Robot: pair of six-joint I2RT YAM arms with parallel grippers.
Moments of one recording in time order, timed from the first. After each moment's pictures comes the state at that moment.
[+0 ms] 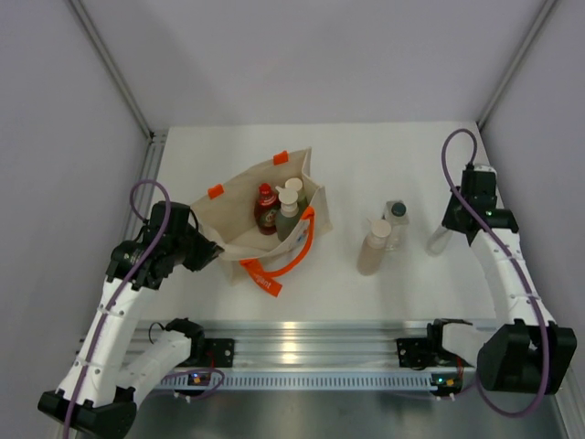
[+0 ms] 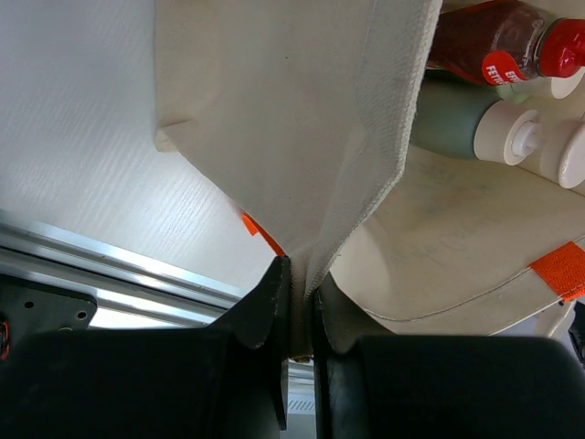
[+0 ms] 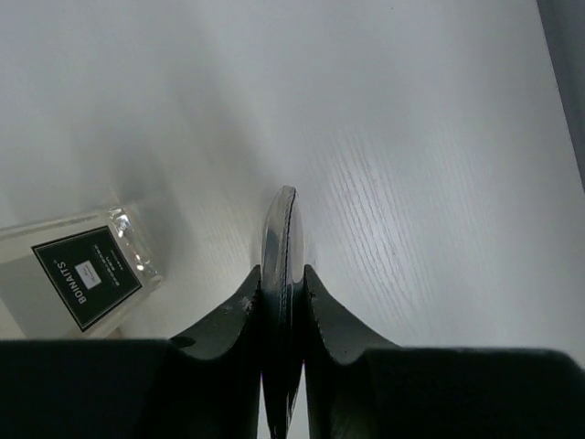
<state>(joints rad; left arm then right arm) -0.29 0.84 1.06 -1.13 -0.04 -1.10 -0.07 1.13 0.99 -0.69 0.20 0.20</state>
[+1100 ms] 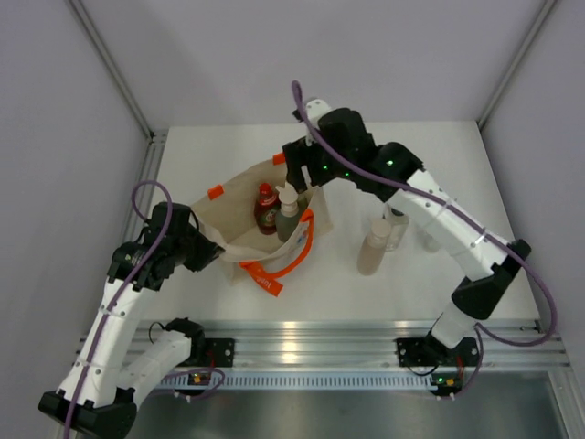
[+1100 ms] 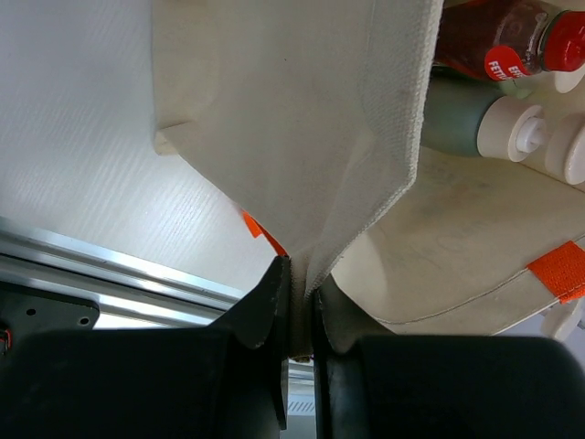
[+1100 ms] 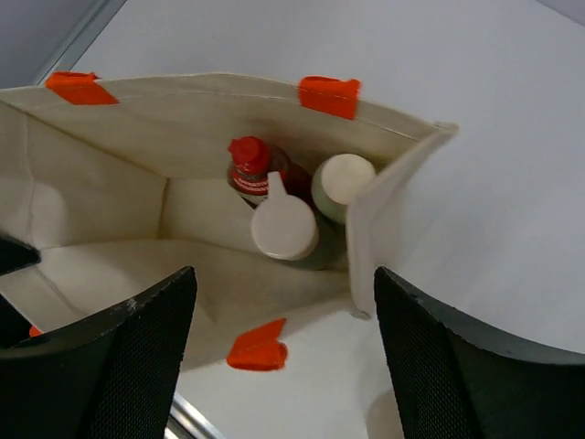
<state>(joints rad) -0.29 0.83 1.04 -1.11 -0.04 -1.08 0.81 1.59 1.88 -0.82 0.10 0.17</state>
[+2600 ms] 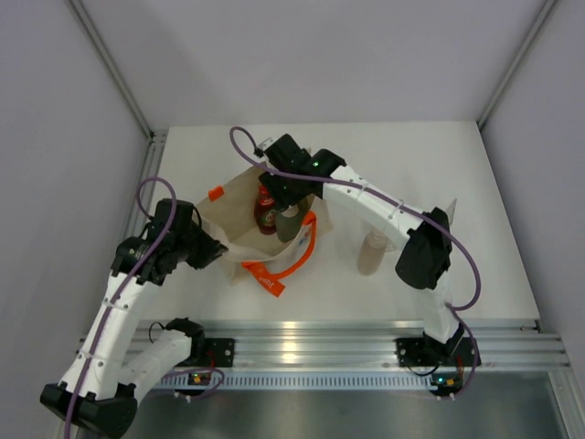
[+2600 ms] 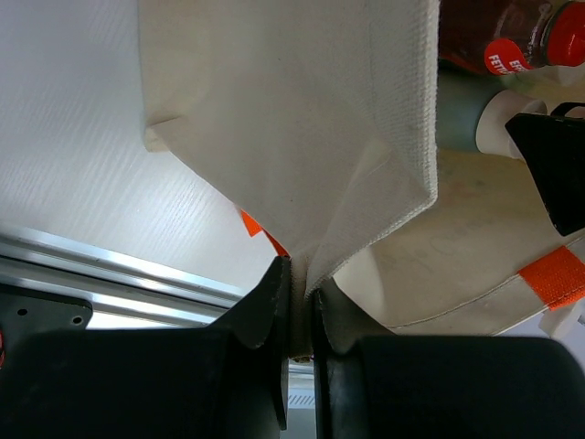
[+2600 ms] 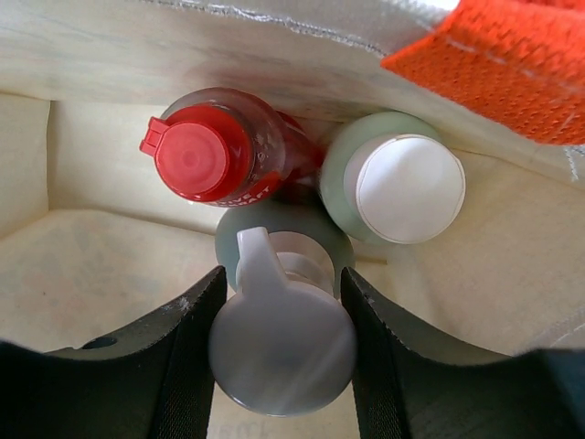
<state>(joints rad) -0.29 0.87 1.04 -1.09 -0.01 -1.07 0.87 2.05 2.06 -0.92 0.13 0.10</state>
